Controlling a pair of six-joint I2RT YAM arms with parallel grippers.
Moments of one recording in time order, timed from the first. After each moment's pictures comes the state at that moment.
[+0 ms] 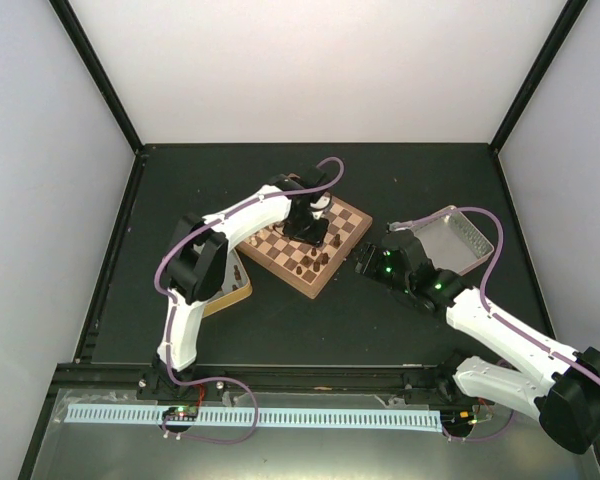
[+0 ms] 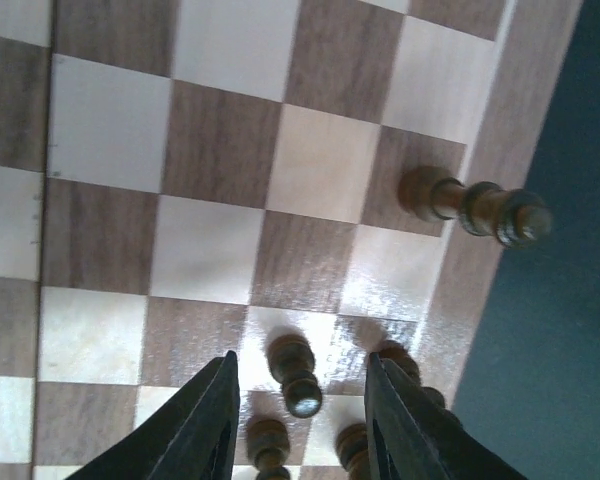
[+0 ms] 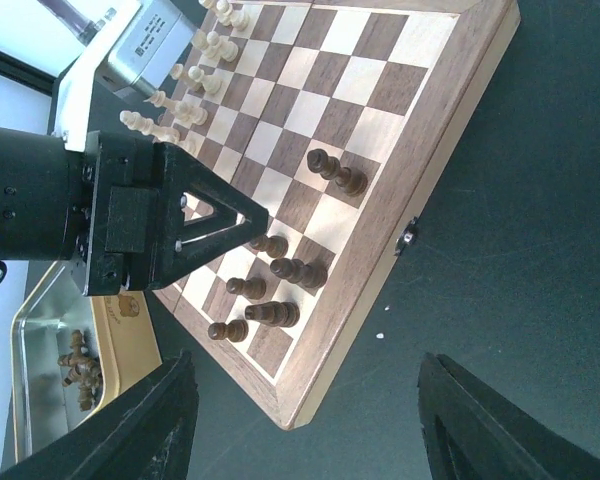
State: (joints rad) left arm -0.66 2.11 1.75 -0.95 0.16 -0.31; right arm 0.68 1.02 0.67 -0.32 0.07 0.92
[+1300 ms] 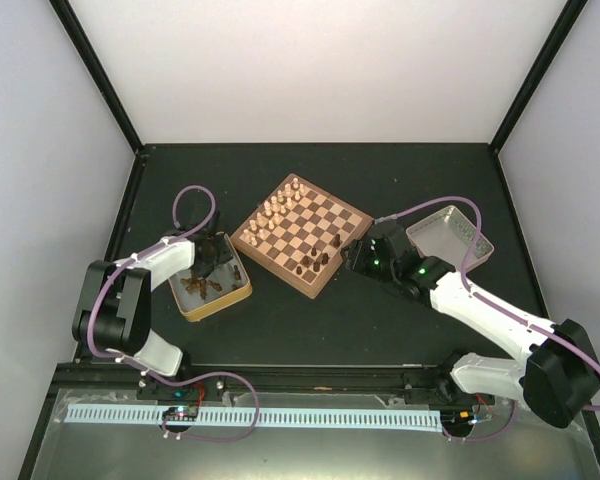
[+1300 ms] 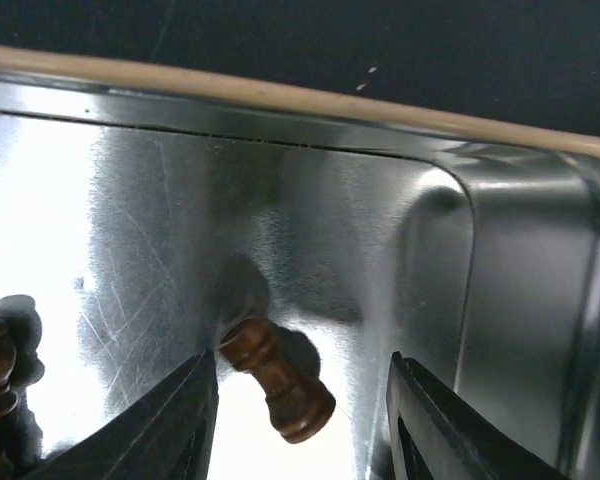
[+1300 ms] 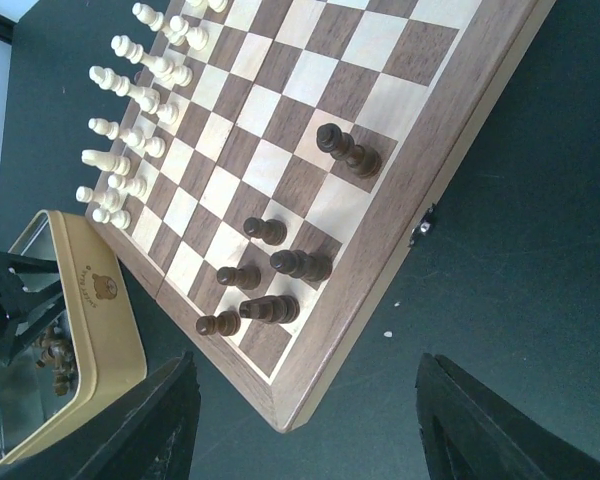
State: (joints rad) left arm -0.18 1.52 0.79 -0.44 -0.09 -0.82; right arm 0.68 1.18 0.75 -0.32 0.02 0.89
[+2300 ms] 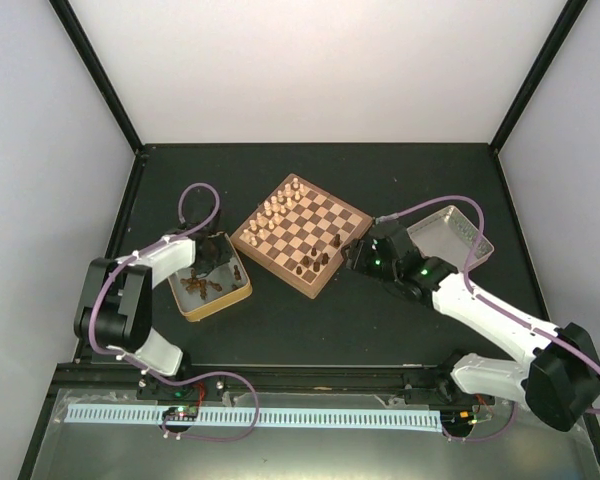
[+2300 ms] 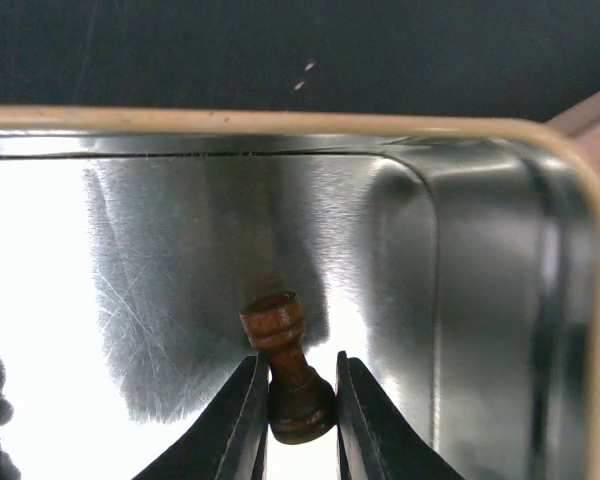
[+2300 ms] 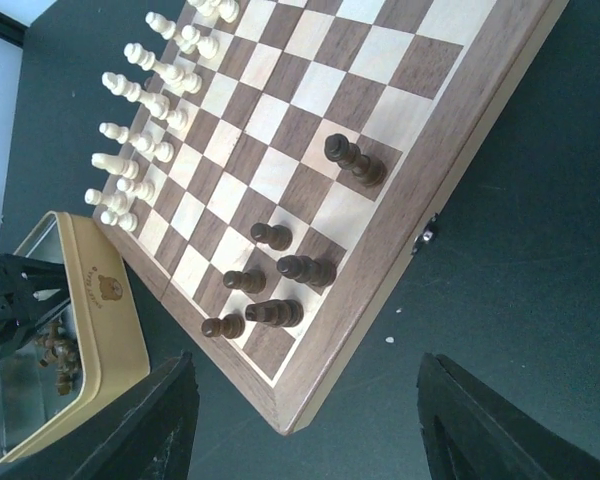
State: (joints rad) left arm -0.18 1.57 0.81 -0.42 -0.06 -0.72; right arm 0.68 1.17 0.75 -0.32 0.02 0.87
